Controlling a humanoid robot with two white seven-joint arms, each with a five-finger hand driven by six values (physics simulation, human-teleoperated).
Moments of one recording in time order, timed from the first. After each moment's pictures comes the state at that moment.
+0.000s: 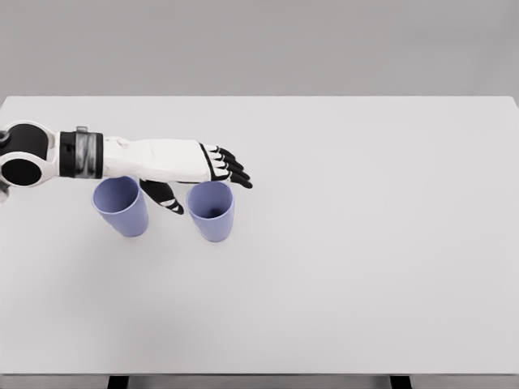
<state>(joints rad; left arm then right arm) -1.13 0.83 -1.34 -1.50 -0.08 -0.61 -0.33 -0.02 0.00 -0.07 0.15 0.07 -0.19 0.17</state>
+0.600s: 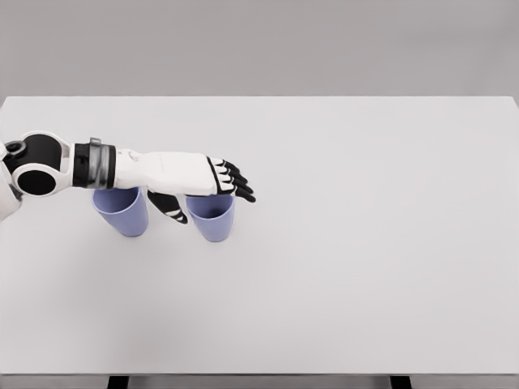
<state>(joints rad) -1.09 0.79 -1.34 -1.48 -0.15 -0.61 -0.33 -0.02 0.00 -0.07 0.15 0.07 -0.19 0.17</state>
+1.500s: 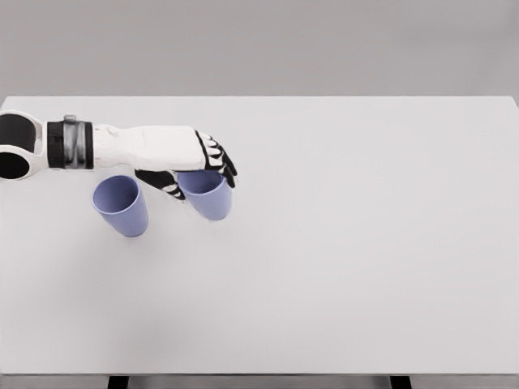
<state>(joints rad) -1.12 0.86 -1.26 -1.54 -0.11 -0.61 -0.33 -0.02 0.00 -0.07 0.15 0.07 -0.19 0.17</state>
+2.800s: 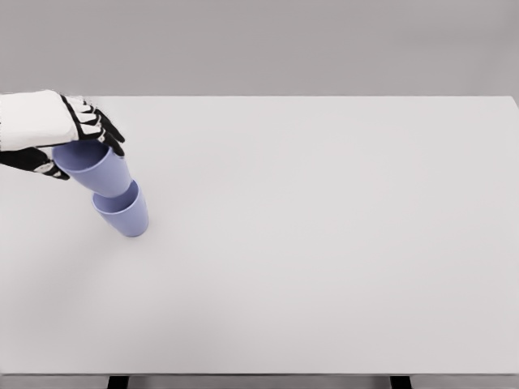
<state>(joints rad) -1.20 1.31 -1.24 -1.73 0.00 -0.61 -0.33 -0.02 0.00 -0.07 0.15 0.07 -0.19 0.17</state>
